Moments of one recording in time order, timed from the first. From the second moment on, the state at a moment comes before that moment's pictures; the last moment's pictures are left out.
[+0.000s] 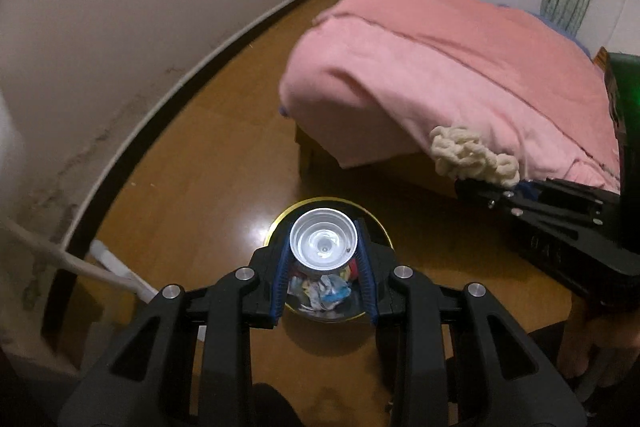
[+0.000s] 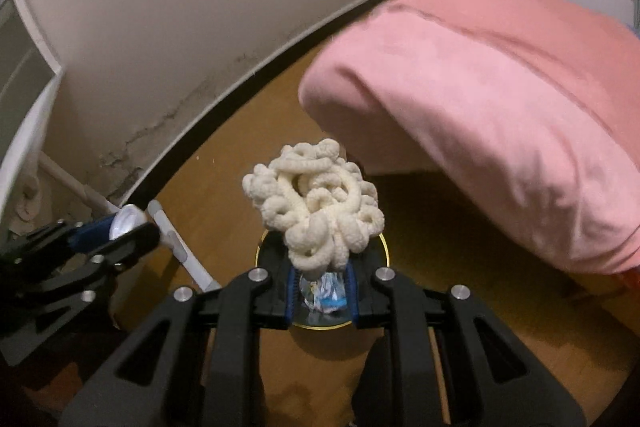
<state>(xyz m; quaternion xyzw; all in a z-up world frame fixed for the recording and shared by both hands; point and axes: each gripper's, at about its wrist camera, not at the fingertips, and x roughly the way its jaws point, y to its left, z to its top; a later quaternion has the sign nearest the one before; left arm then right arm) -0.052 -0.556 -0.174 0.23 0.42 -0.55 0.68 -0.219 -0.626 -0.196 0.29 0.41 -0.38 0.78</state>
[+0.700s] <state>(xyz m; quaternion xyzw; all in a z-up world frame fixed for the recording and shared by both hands) -0.058 -0.591 -0.246 0.26 0.45 -0.56 0.65 -0.219 -0.657 -0.279 0.36 0.44 -0.35 0.75</state>
